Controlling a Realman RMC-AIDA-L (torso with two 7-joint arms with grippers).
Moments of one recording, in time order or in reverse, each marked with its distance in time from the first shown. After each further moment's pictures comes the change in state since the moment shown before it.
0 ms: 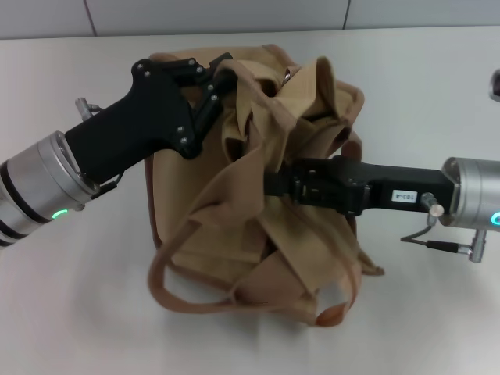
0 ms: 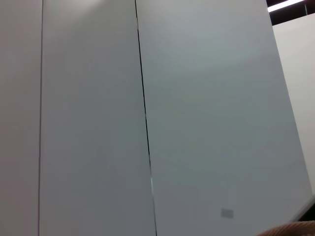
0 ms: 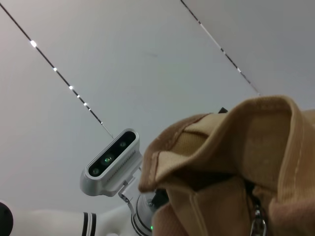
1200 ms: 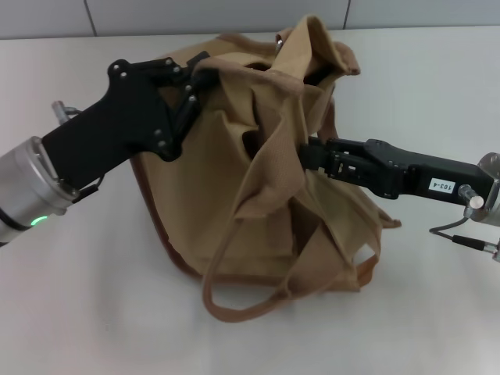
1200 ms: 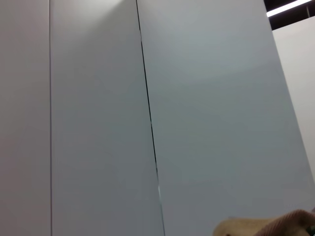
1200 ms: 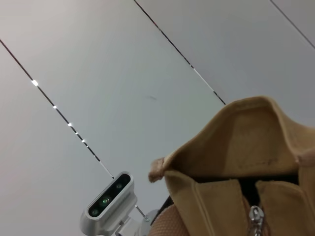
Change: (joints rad) left arm 0.041 0.009 -0.015 0.027 -0.003 0.040 0.006; right arm -0.050 -0.012 0.114 -0.002 0.001 -0.069 -0.019
